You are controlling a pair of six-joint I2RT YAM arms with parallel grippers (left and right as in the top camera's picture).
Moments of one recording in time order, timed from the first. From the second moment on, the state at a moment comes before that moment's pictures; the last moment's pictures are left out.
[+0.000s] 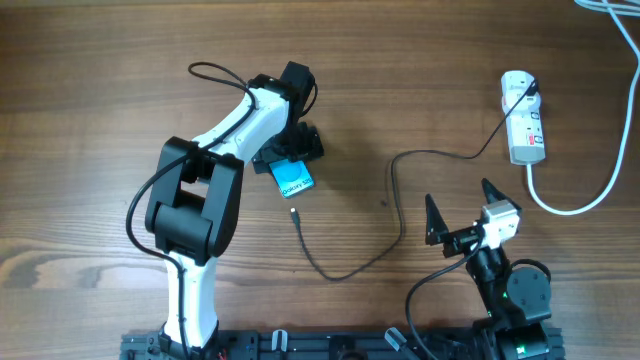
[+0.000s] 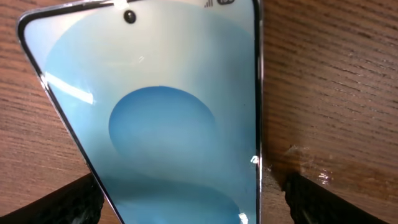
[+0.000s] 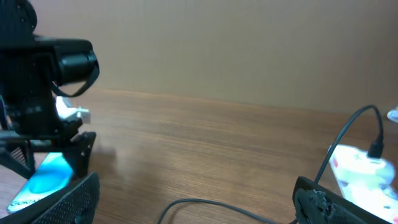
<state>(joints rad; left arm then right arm) -0.40 2.17 1.56 -1.00 0.03 -0.67 0.21 0.03 0.01 0.00 -0.07 0.03</state>
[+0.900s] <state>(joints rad) -0.41 2.17 1.56 -0.90 -0.03 -0.73 0.21 0.94 0.56 -0.21 -0.43 0.40</state>
